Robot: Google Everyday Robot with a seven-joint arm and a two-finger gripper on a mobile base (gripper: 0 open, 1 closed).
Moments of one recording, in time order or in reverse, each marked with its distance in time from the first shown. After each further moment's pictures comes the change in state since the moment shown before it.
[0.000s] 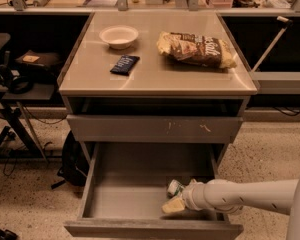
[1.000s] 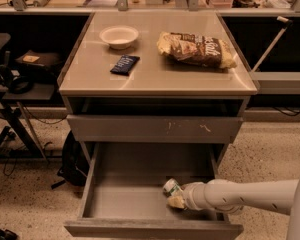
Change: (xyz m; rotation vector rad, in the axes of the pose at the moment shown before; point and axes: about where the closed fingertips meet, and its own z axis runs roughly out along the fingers) arm 0.000 0.000 0.000 0.000 0.000 0.000
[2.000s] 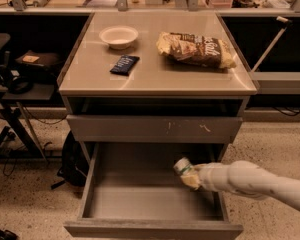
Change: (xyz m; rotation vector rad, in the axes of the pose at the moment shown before) arm -0.059 -0.040 -0.076 0.017 -0.119 -0.024
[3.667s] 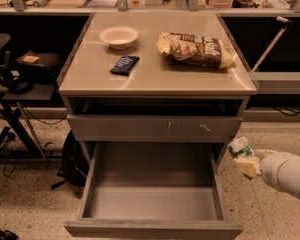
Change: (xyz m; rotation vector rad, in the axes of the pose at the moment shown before) arm -0.042 -0.063 -0.251 0.455 -0.097 0.103
